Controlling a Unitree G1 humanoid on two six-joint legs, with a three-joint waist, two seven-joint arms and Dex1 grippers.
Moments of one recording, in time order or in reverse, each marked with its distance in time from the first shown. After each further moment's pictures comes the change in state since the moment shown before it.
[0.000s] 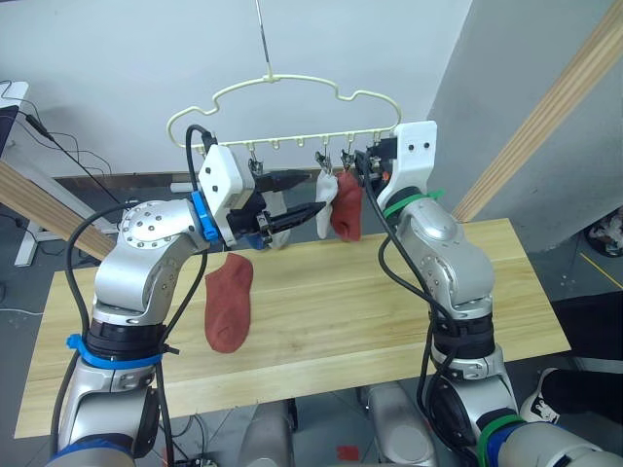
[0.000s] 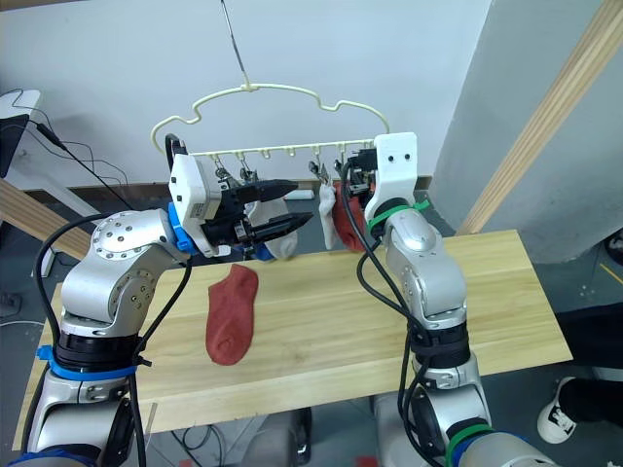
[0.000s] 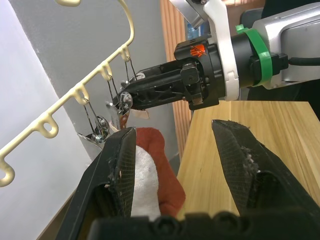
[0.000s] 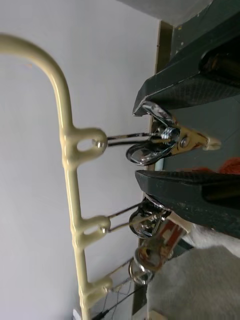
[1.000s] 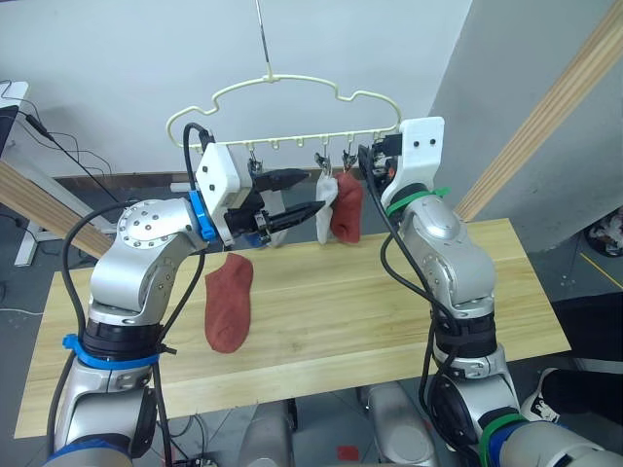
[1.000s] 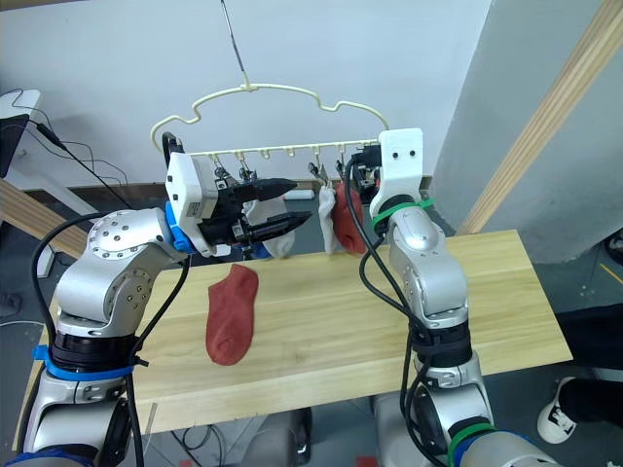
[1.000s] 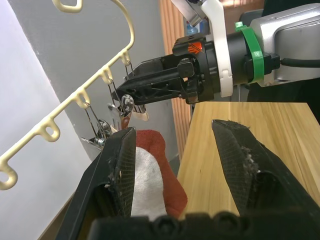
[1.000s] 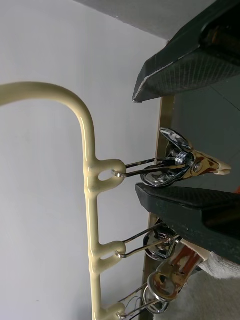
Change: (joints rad) left arm 0.000 0.011 0.000 -0.003 -0.018 0.001 0.001; right arm -0.004 -0.007 -0.011 -0.001 -0.042 -0.020 -0.054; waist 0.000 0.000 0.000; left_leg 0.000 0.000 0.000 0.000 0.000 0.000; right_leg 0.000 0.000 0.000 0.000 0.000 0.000
